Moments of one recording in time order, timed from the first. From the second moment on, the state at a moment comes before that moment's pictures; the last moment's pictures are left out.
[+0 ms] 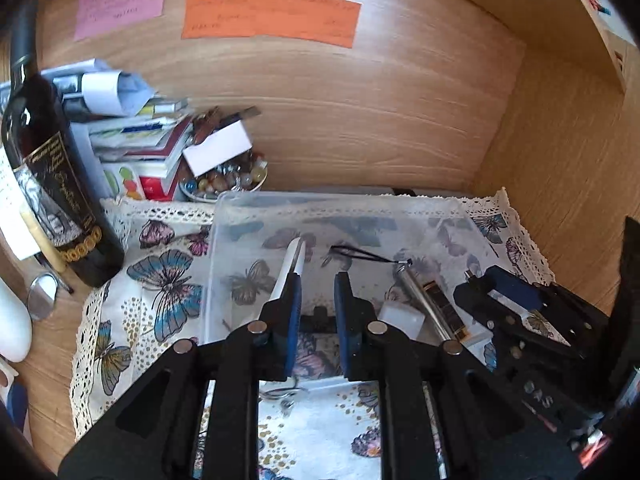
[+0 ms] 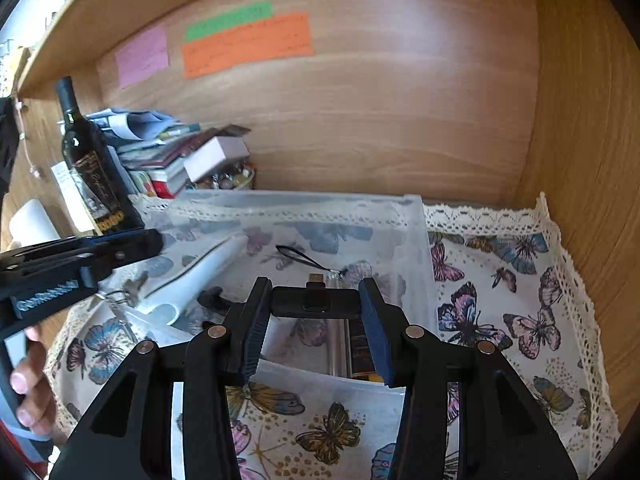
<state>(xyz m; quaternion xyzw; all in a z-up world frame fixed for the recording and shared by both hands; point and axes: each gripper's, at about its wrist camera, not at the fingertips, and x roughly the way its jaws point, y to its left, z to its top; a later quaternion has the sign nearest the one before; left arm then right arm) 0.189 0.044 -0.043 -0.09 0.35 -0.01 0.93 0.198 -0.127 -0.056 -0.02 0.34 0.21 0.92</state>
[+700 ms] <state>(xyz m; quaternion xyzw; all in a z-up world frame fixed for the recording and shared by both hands) 0.140 0.051 -0.099 -0.07 0.41 0.01 0.91 0.191 -0.121 -0.061 -0.03 0.35 0.21 0.91</state>
